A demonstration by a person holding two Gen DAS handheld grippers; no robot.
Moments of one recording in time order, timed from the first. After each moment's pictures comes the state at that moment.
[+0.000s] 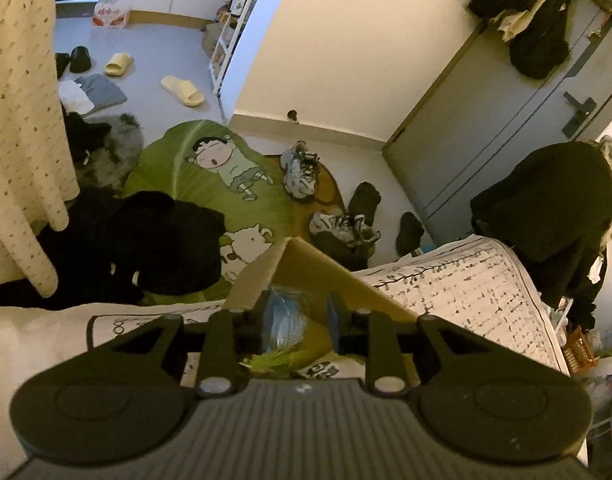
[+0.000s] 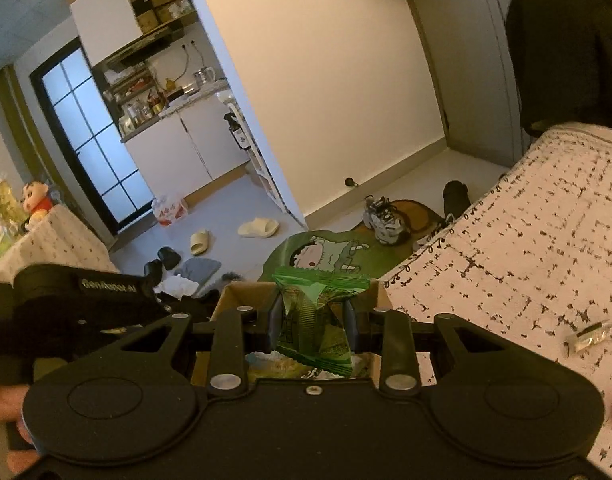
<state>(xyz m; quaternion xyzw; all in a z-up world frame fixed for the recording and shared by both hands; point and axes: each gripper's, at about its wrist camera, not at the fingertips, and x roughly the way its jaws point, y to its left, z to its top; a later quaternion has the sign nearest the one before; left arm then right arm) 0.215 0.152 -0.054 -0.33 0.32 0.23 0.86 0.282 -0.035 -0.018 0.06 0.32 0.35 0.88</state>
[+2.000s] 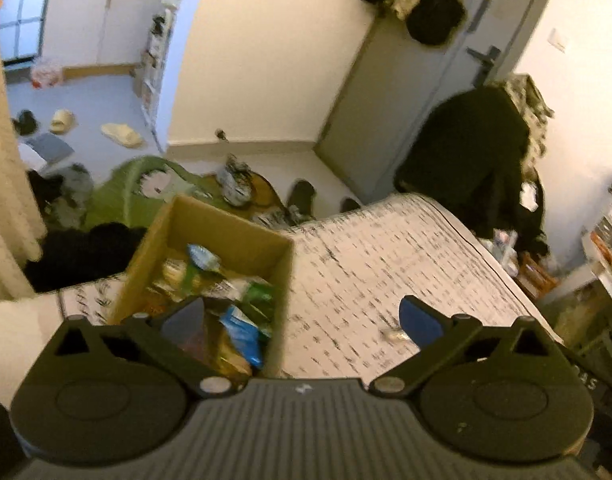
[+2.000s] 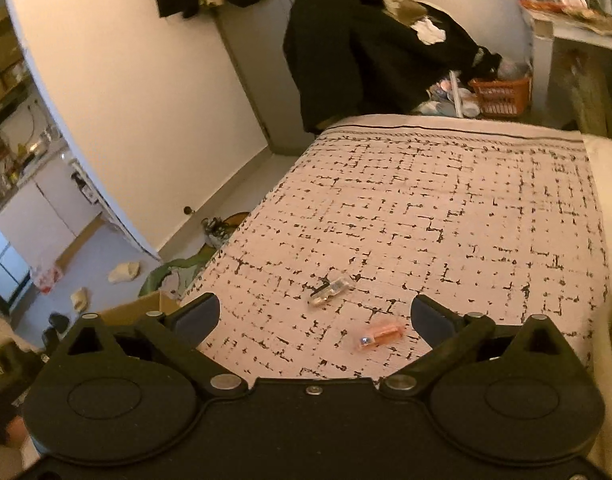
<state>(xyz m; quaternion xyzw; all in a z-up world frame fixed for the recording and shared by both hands) 0.172 0.011 -0.002 -0.24 0.31 0.14 0.91 0.259 -0.213 0.014 0.12 0.36 0.11 0.92</state>
